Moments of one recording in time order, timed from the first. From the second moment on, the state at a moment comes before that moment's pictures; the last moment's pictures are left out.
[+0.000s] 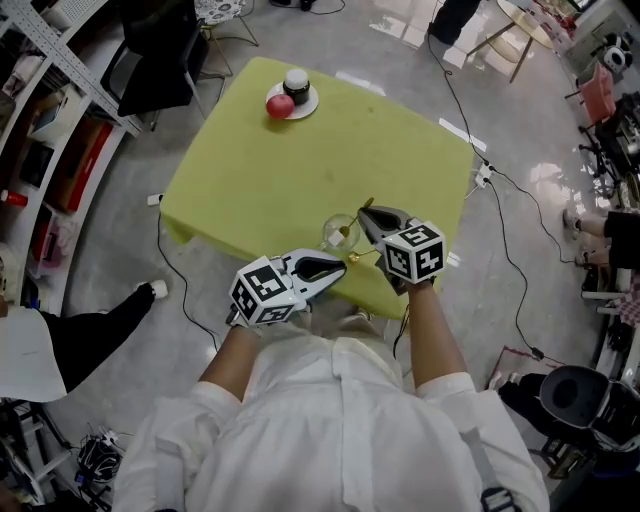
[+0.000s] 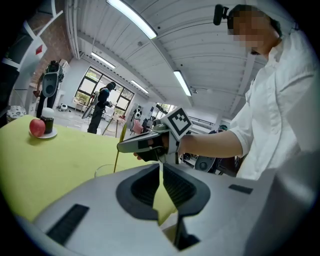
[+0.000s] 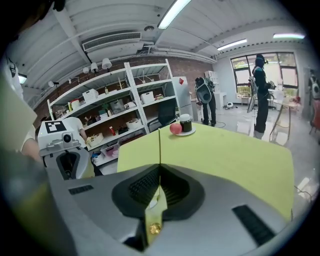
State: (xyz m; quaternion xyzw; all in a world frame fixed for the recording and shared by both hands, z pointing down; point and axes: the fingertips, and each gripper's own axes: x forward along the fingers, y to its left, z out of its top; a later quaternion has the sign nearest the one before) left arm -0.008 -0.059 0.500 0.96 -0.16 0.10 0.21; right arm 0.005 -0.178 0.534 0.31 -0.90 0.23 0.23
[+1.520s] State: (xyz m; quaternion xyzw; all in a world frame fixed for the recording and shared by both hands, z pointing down) left arm 0.034 -0.027 0.507 0.97 -0.07 0.14 0.19; right arm 0.096 -0.126 0.531 0.41 -0.85 0.29 0.15
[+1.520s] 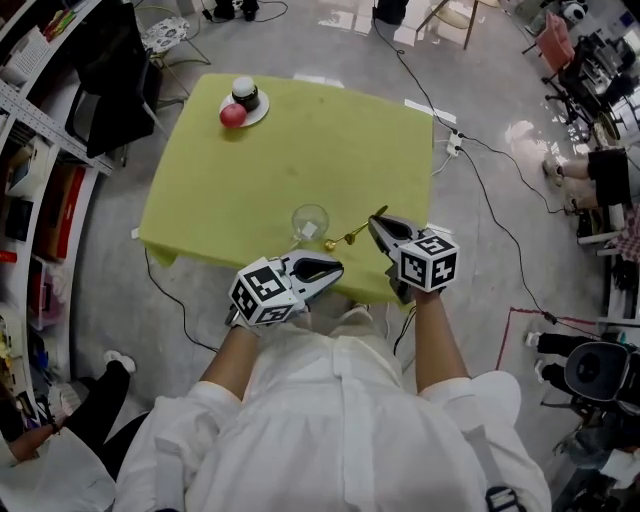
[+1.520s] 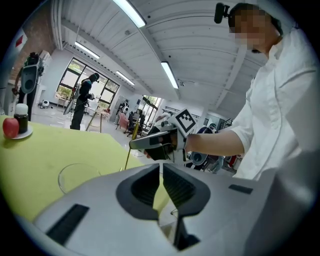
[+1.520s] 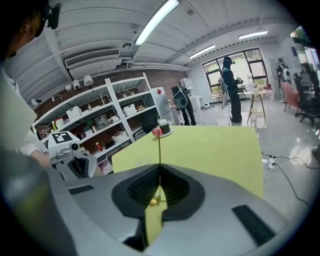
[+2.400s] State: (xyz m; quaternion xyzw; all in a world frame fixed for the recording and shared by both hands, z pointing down) left arm 0.045 -0.021 0.513 0.96 -0.07 0.15 0.21; right arm 0.110 -0.108 0.581 0.41 -0.83 0.33 0.17
